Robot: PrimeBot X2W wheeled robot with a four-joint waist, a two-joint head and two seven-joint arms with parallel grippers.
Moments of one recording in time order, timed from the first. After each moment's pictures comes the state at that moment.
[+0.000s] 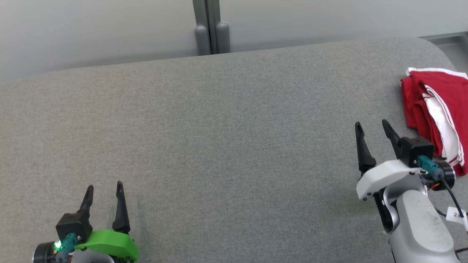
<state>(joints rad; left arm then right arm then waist) -0.09 0.06 0.06 0.39 -0.15 -0.13 -0.26 -0.41 -0.05 -0.10 0.54 0.06 0.13 -0.26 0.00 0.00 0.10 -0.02</state>
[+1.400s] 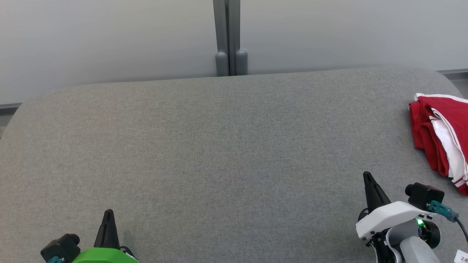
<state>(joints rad) 0.01 0.04 0.04 0.37 -0.52 -0.13 -0.18 -0.17 -0.04 -0.03 0.46 0.48 0.13 -0.17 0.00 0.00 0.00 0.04</state>
